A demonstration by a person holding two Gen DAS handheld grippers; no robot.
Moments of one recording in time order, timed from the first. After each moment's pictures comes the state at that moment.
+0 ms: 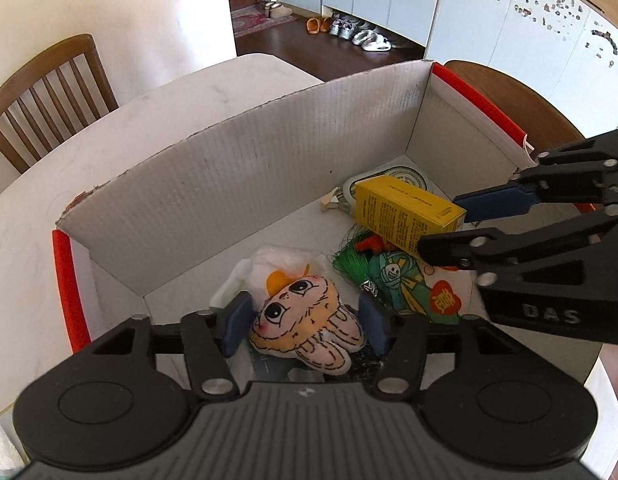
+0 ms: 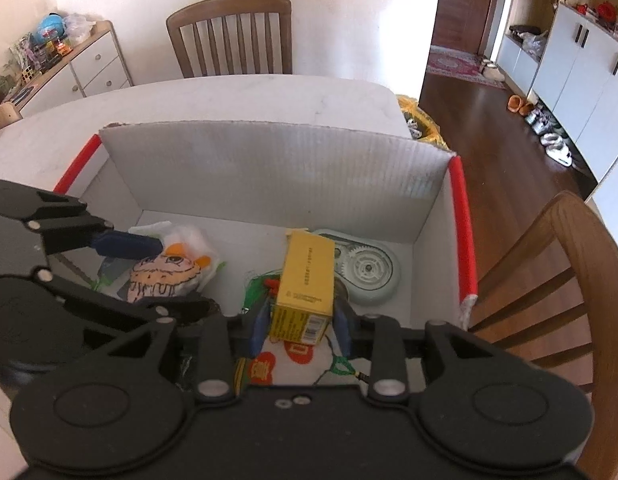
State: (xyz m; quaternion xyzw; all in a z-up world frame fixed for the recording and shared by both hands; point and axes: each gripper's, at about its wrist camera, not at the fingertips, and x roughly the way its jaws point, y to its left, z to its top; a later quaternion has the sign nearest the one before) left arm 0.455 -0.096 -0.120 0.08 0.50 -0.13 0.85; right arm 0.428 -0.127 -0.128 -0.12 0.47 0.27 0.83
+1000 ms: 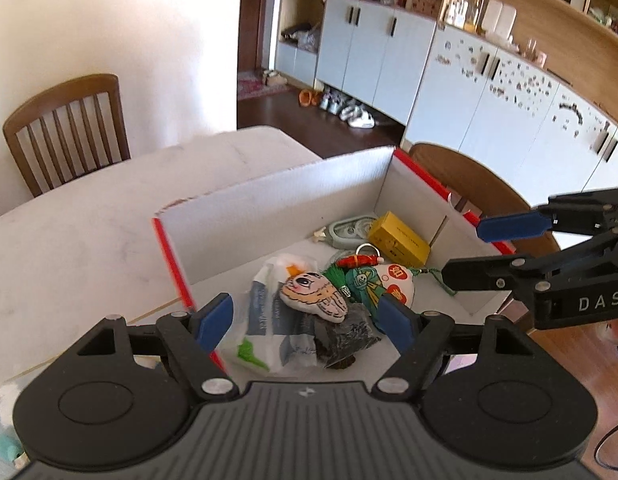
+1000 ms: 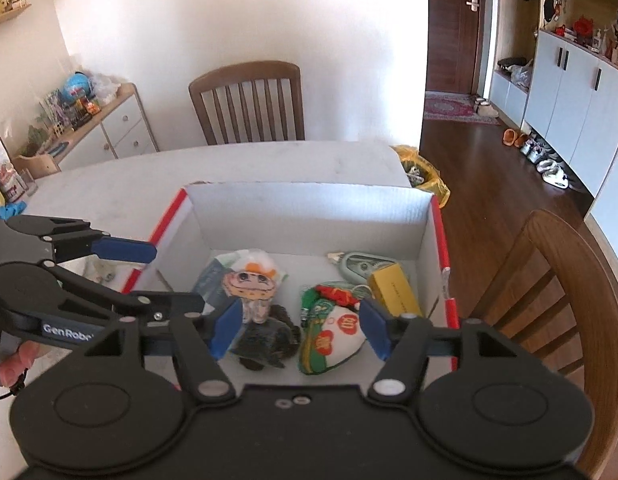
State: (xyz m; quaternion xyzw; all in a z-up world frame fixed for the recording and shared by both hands) left arm 0.370 -0.034 -0.051 0.01 0.40 -0.16 0.90; right arm 0.349 -0.147 -0.052 -0.06 0.40 0.28 0.87
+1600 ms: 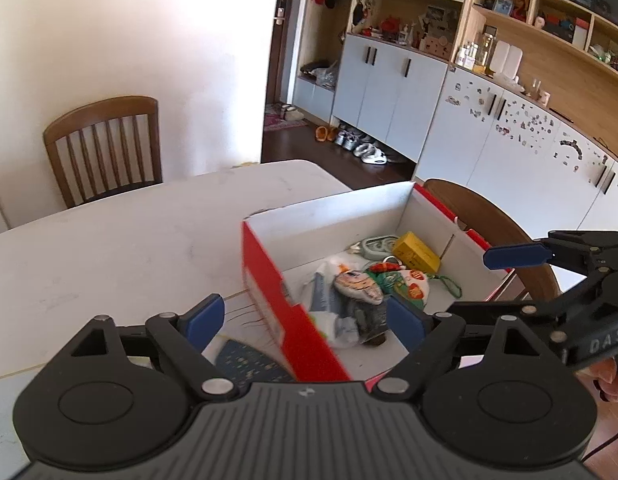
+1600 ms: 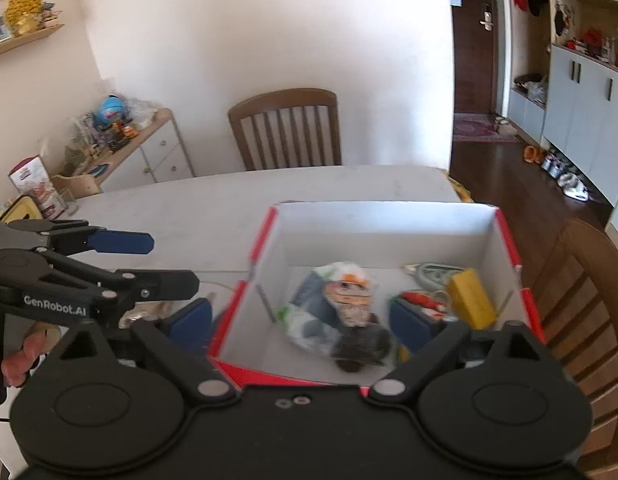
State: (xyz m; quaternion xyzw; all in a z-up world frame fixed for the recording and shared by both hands) left arm 0.307 0.041 -0.015 -0.01 0.35 -0.14 0.92; right arm 0.287 -0.097 -0.029 -0.02 0.37 0.31 0.88
